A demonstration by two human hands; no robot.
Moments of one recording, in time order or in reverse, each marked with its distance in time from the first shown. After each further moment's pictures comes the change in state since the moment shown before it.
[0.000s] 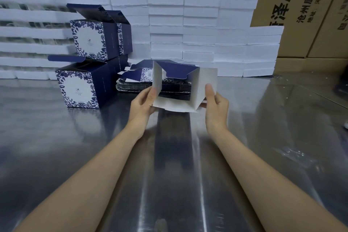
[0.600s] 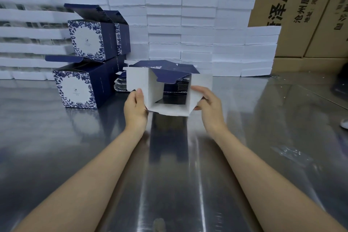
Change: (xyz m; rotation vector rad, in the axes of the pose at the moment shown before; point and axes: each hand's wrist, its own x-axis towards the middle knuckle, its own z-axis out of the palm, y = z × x) left_hand 0.001 -0.005 0.003 0.236 0.313 0.127; right_hand 0.002 0.002 -0.006 -0.199 -0.198 -0.112
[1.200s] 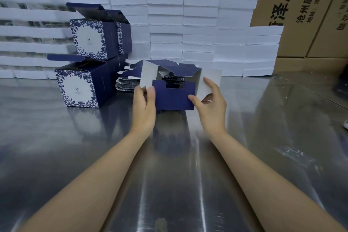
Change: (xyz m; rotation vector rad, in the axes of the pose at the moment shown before) left_hand -0.009 0.007 0.007 0.103 -0.108 0.156; right_hand 0.001 0.003 0.007 -0.177 0.217 -0.046
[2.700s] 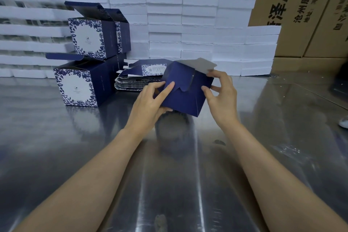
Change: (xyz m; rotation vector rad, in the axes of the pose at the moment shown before) left_hand 0.002 -0.002 -0.014 0.657 -0.222 0.735; right_hand 0.016 -0.021 -0.031 -0.003 -0.104 -0.215
